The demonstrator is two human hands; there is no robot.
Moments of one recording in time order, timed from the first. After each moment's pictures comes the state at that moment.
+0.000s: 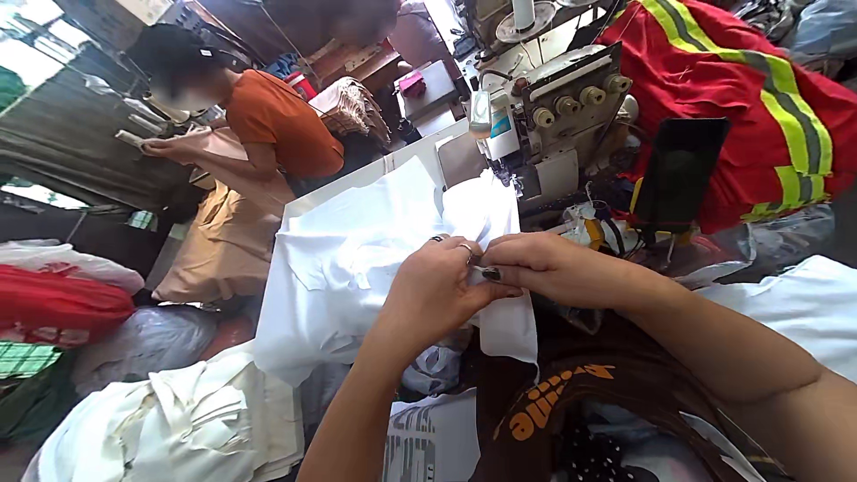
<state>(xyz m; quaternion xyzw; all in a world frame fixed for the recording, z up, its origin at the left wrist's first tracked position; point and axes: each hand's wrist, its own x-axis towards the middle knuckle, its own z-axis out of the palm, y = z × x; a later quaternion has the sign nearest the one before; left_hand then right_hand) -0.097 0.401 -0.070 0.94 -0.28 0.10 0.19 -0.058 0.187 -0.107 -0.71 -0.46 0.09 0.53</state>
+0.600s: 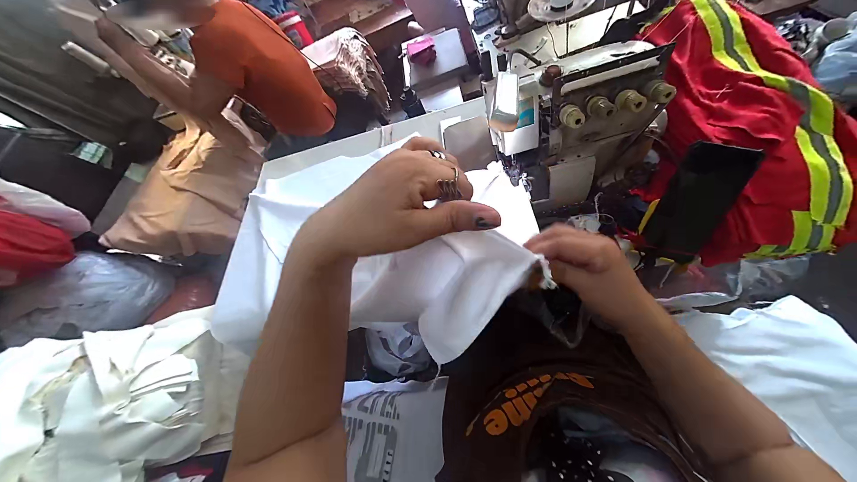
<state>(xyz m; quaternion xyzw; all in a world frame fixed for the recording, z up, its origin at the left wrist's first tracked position) -0.006 0.430 -0.018 0.84 -0.48 0.00 0.26 -0.039 0.161 -0.176 -0.70 -0.36 -0.05 0.62</state>
